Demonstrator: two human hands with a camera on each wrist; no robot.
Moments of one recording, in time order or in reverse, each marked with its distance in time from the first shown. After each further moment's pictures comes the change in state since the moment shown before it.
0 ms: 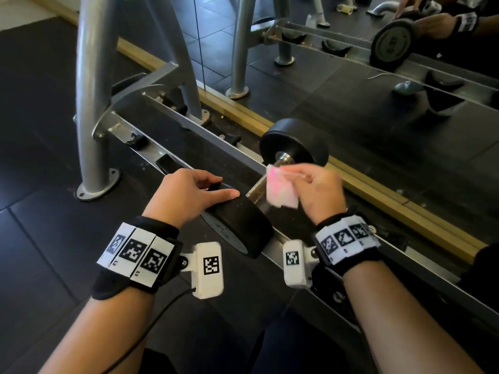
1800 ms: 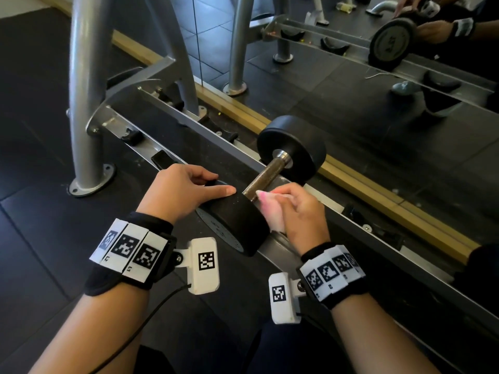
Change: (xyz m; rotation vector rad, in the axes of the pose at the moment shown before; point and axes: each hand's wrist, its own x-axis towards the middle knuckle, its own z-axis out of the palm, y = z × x) left_hand 0.006 -0.004 0.001 -0.070 -0.023 -0.026; right_hand -0.041 0.009 0.021 -0.021 -0.007 0.021
